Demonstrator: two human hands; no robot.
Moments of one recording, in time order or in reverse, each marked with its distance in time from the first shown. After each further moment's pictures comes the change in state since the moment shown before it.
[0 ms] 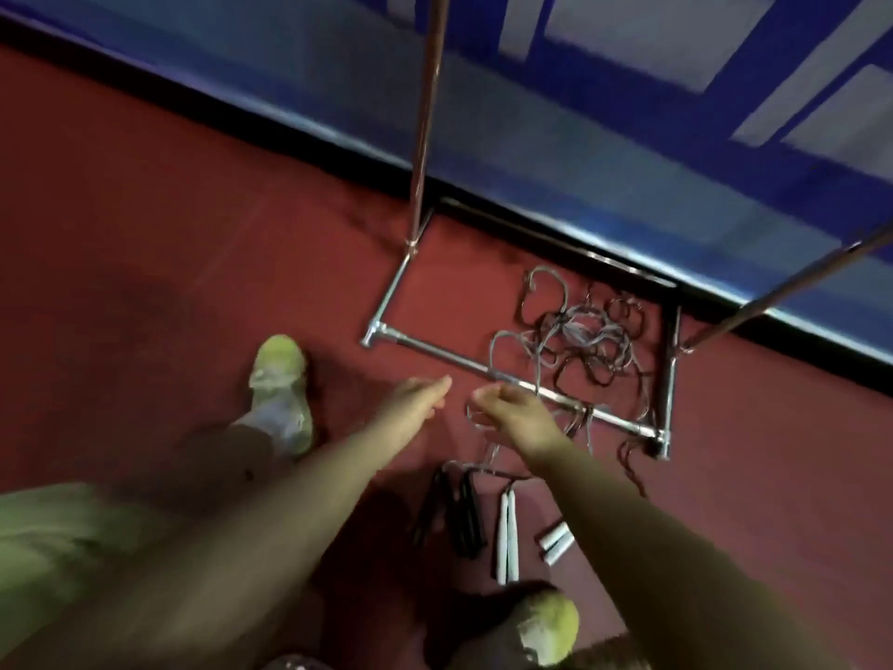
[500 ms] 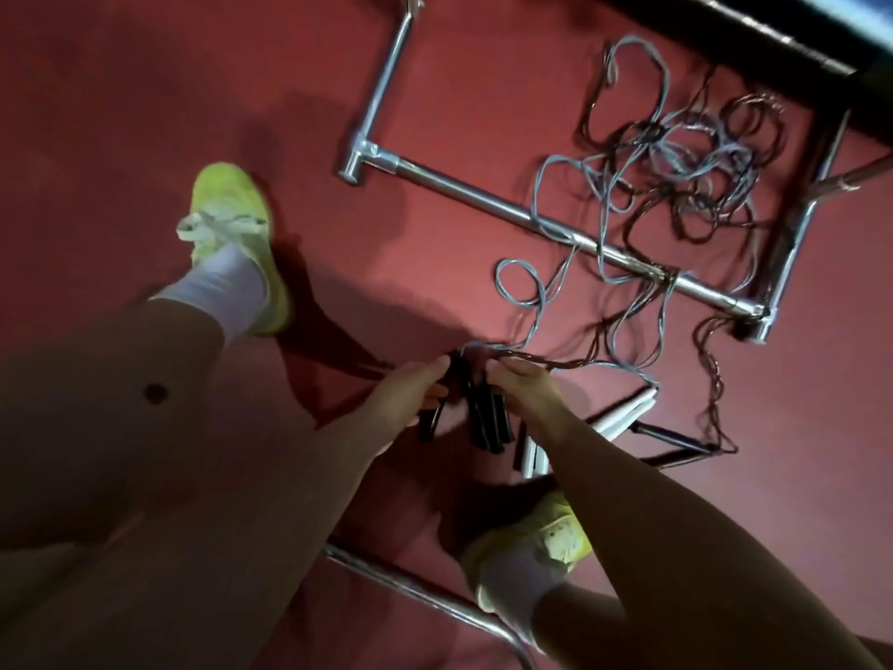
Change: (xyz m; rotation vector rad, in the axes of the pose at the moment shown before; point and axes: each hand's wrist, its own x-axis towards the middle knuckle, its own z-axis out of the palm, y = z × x) left_hand 0.078 -0.158 0.030 -0.070 -0.092 -0.464; right_hand 0.089 0.194 0.019 -0.044 0.101 0.334
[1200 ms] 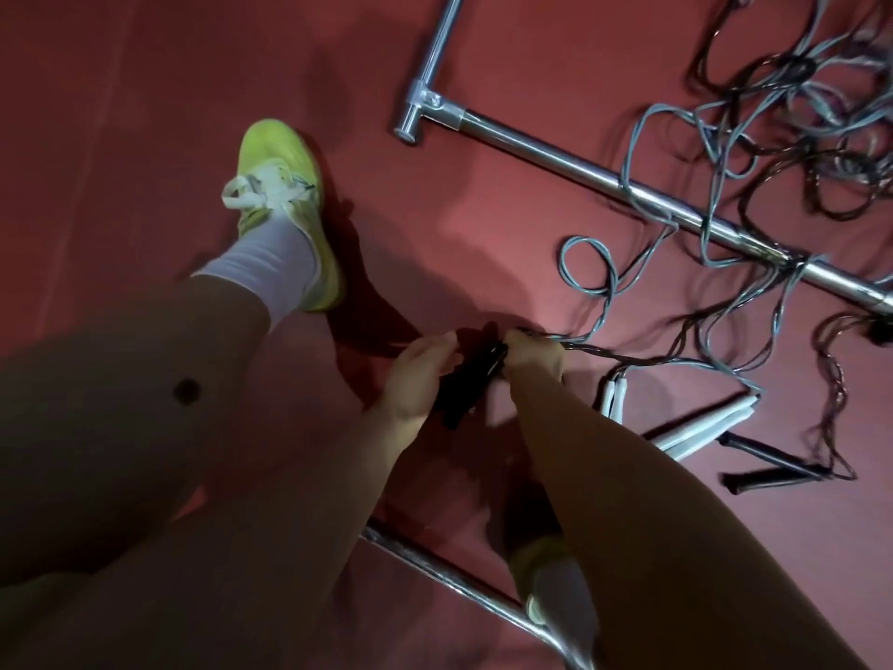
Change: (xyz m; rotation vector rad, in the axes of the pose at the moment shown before) left_hand 0.035 -0.019 -0.031 -0.202 0.236 0.136; right_hand 0.058 -0.020 0.083 0.125 0.202 0.250
